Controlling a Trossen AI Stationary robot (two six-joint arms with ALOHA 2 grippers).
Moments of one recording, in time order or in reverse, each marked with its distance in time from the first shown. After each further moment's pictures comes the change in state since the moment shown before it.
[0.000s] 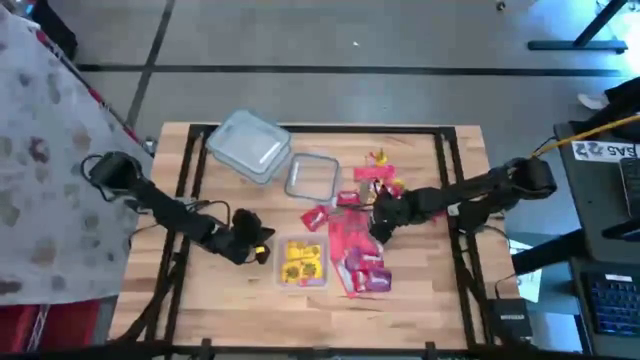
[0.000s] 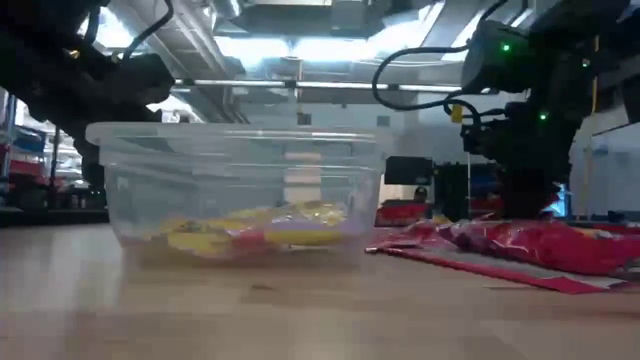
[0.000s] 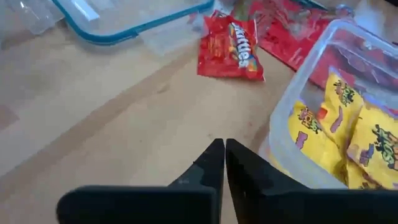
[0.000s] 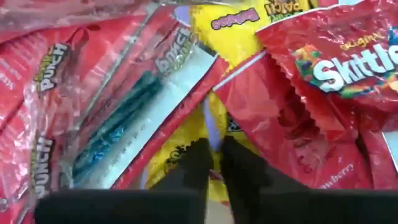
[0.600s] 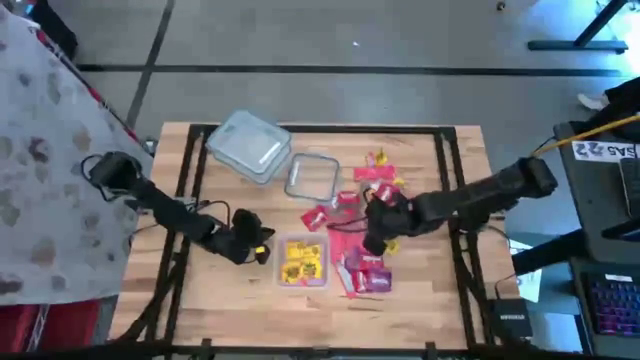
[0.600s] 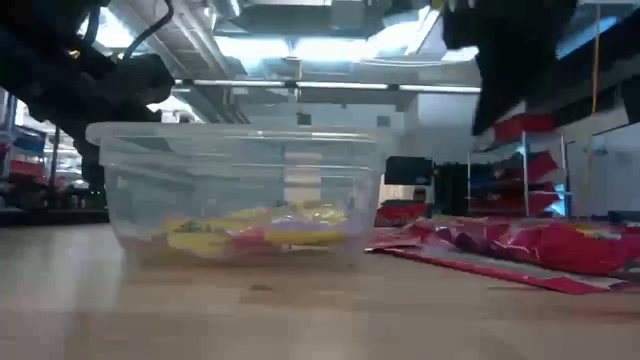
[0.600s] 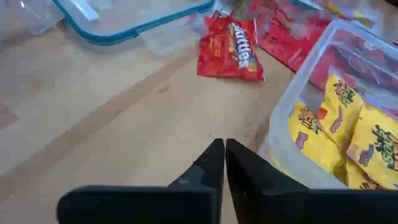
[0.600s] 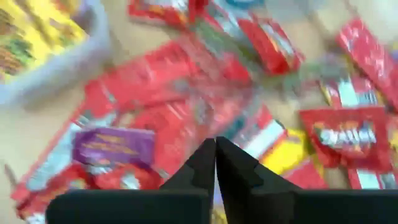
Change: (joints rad) left arm 0.000 0.000 0.000 0.000 0.000 -0.008; right arm 0.242 0.024 0.455 -0.306 0.182 -0.004
